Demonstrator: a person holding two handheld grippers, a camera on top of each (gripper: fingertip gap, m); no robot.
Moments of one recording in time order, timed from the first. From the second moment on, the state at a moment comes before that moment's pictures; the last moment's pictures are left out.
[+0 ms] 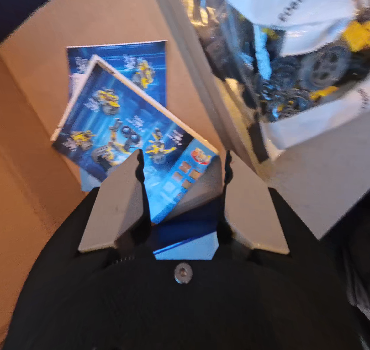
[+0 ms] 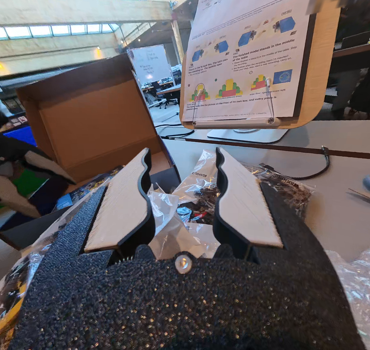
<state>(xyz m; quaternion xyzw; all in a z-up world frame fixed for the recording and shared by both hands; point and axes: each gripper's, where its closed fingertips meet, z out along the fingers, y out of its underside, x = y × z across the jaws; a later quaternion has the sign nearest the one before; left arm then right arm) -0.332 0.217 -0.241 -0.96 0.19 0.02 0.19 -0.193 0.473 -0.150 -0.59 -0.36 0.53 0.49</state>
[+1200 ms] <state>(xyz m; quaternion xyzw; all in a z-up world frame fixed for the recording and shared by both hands) -0.378 0.240 -0.263 -0.97 0.01 0.10 0.21 -0.218 0.452 -0.180 -0.60 -0.41 0.52 0.44</state>
